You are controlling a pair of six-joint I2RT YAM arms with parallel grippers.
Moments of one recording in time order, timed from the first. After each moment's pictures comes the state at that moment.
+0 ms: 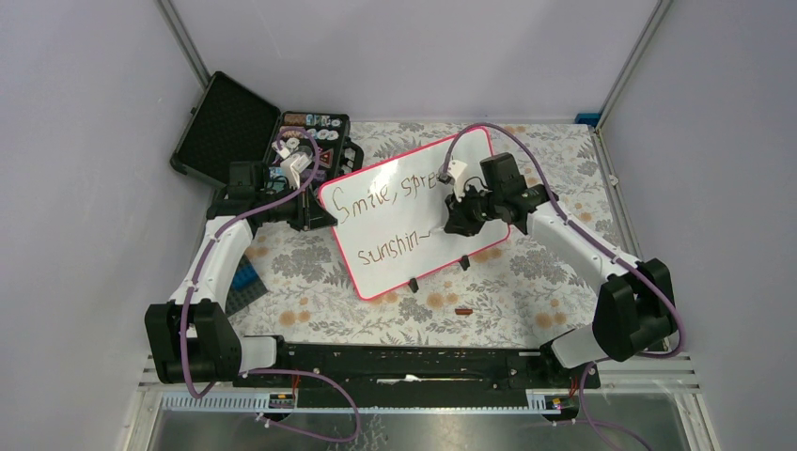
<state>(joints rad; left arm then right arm) 0.03 1.28 1.00 -0.58 0.93 0.08 0.44 1.46 1.10 -0.51 -0.54 -0.33</state>
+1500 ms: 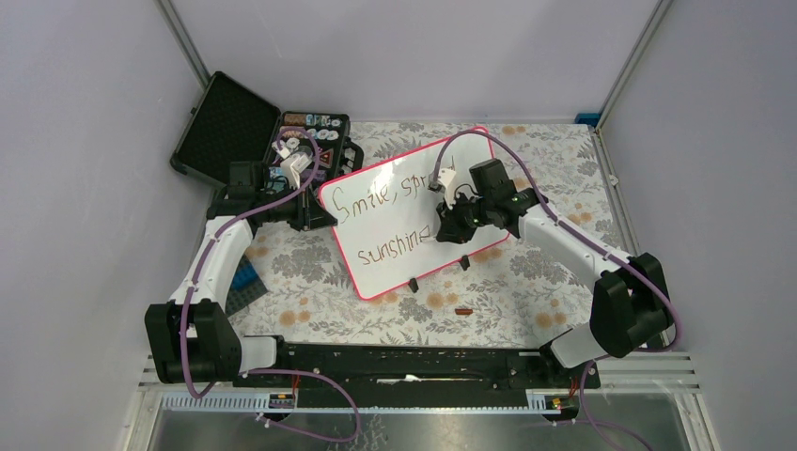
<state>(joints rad) 0.03 1.28 1.00 -0.58 0.93 0.08 0.50 1.49 1.10 -0.50 -0.56 -0.32</state>
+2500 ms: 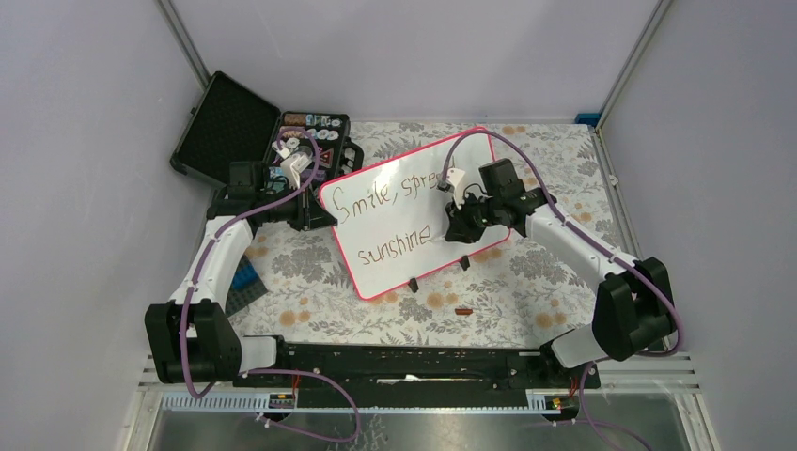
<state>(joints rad) 0.03 1.28 1.00 -0.58 0.93 0.08 0.44 1.47 1.08 -0.53 -0.57 -0.35</state>
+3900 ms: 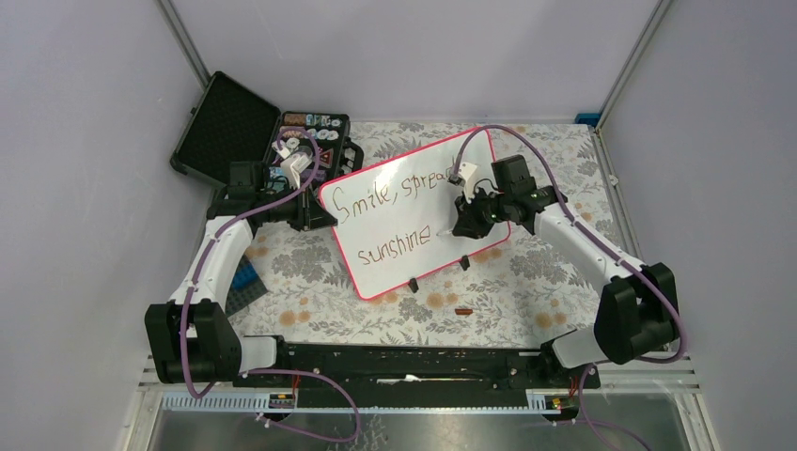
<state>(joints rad) 0.03 1.28 1.00 -0.58 0.93 0.08 0.38 1.43 1.08 -0.55 -0.59 -0.36</state>
